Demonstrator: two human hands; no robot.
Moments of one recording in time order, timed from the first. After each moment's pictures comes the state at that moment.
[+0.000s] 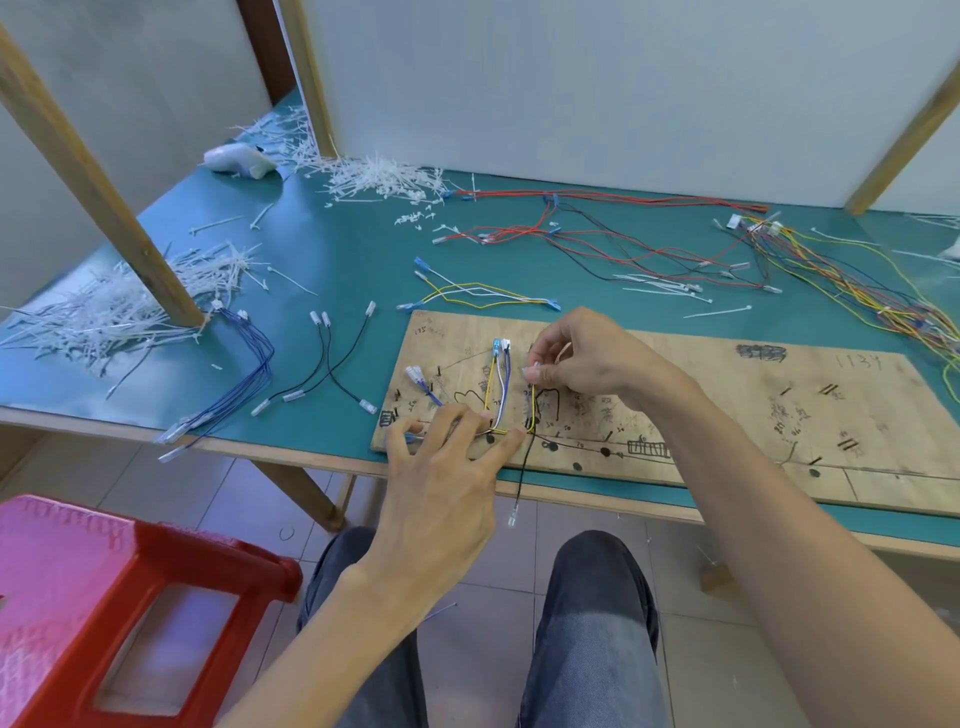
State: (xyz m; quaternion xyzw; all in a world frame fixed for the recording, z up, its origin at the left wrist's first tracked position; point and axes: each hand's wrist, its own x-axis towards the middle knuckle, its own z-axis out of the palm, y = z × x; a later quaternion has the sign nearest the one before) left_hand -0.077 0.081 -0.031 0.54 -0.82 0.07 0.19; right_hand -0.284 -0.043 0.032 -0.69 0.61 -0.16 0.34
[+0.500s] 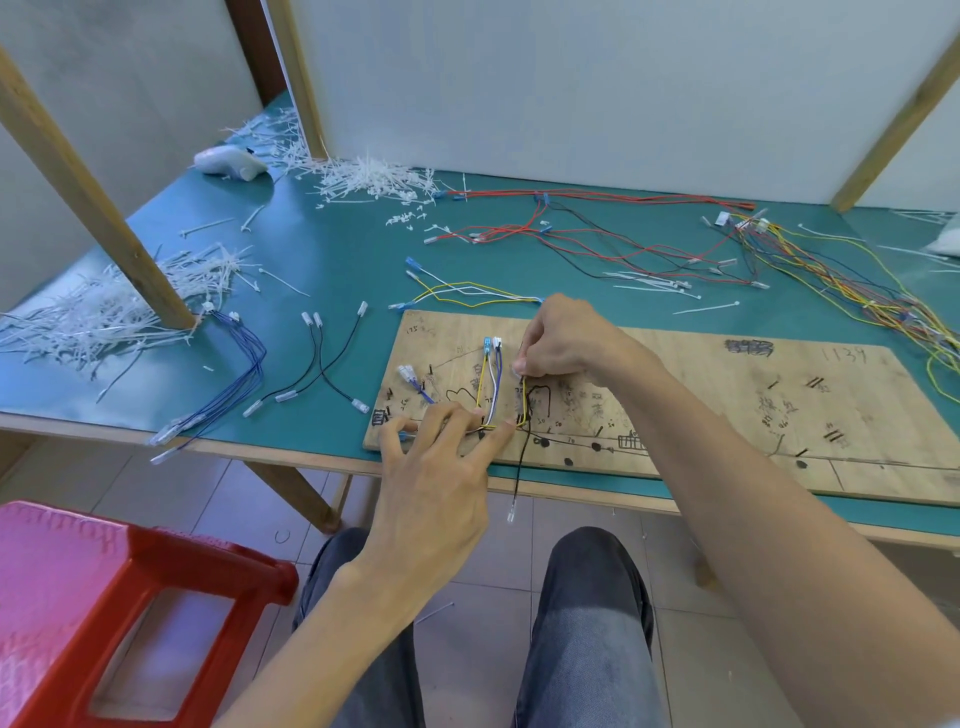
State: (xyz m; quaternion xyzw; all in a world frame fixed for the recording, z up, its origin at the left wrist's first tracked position) left_hand -0.077 0.082 -0.032 0.55 -0.81 0.06 0.20; right_hand -0.261 -0.058 0.044 -0.68 0.68 -0.07 0.25
